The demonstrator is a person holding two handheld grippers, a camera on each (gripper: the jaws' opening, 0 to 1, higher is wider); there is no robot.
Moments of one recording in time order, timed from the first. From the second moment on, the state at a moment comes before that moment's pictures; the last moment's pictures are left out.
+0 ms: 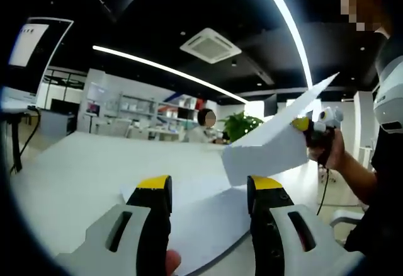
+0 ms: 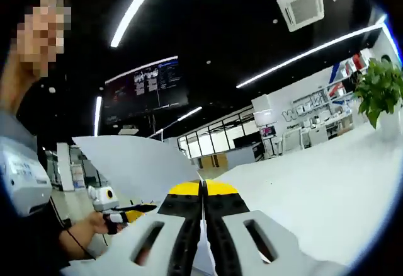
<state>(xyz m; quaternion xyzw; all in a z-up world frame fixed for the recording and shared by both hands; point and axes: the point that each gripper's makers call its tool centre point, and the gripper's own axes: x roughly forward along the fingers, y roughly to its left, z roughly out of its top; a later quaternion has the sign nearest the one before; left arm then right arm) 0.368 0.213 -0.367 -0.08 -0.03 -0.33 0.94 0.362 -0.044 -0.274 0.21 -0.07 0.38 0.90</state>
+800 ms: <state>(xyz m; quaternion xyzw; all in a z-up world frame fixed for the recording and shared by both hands) 0.369 0.209 -0.363 -0.07 -0.03 -0.34 0.94 0.386 -0.108 -0.313 0.38 0.00 0.27 0.88</state>
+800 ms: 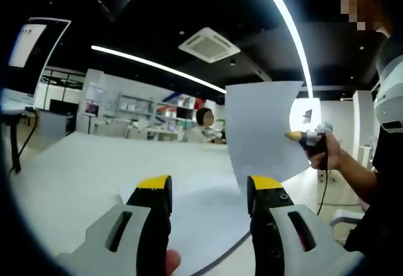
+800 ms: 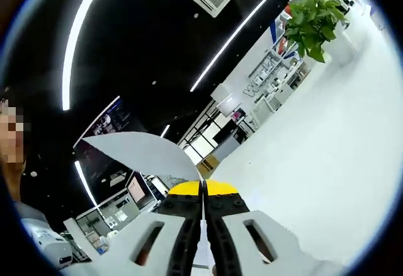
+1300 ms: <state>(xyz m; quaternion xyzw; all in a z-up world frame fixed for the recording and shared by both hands) 0.368 0.211 -0.365 -0.07 -0.03 -0.33 0.94 0.387 -0.135 -0.323 0.36 0.06 0.29 0.88</state>
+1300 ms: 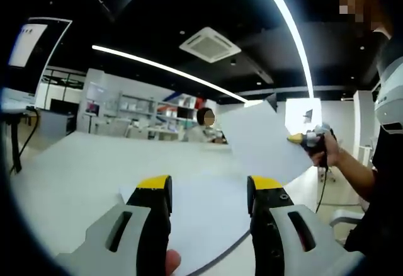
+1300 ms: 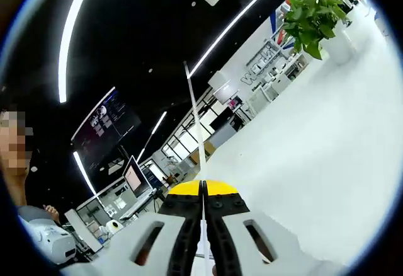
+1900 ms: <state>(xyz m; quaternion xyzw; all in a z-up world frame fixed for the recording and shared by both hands) 0.367 0.216 -0.367 -0.08 -0.04 -0.33 0.94 0.403 -0.201 -0.333 0.33 0.16 0.26 0.89</state>
